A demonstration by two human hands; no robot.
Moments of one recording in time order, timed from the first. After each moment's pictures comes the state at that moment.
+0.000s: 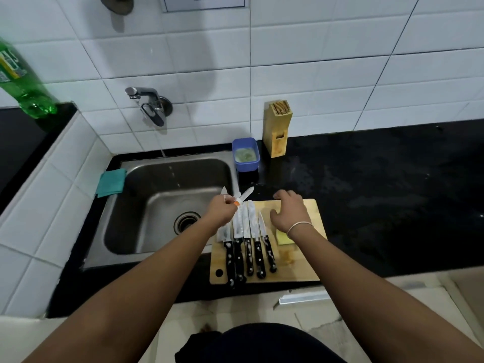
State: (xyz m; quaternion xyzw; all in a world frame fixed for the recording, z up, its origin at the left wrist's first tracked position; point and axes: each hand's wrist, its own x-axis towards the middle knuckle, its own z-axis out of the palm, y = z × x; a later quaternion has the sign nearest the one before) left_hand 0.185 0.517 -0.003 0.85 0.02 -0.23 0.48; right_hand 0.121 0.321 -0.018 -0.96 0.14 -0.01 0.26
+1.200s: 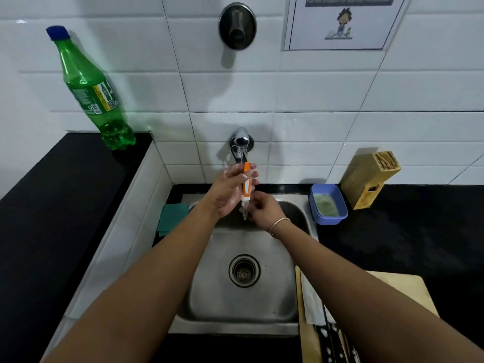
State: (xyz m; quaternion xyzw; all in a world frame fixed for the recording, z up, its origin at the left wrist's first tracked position) left_hand 0.401 0.690 0.081 0.52 -0.04 -0.21 0.82; right_hand 0.361 0.566 0.022 -0.79 0.05 0.04 0.61
